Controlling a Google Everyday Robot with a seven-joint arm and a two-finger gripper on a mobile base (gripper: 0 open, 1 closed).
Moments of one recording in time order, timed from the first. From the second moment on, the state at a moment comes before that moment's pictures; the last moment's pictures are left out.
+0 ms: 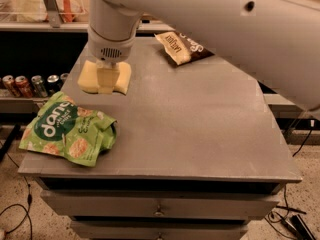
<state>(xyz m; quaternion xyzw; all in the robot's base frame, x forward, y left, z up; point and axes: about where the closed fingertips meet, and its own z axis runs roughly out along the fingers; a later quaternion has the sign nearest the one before) 0.558 0.103 0.933 -0.72 0.66 -0.02 0.23</state>
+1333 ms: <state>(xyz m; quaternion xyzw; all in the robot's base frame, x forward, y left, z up) 0.583 0.143 0.928 -0.75 0.62 0.02 0.22</state>
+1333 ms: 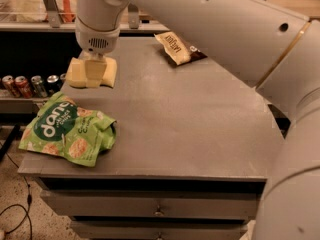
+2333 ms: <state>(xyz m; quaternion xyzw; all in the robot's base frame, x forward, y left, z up) 0.588 0.143 0.924 -0.76 0.62 0.03 0.21</state>
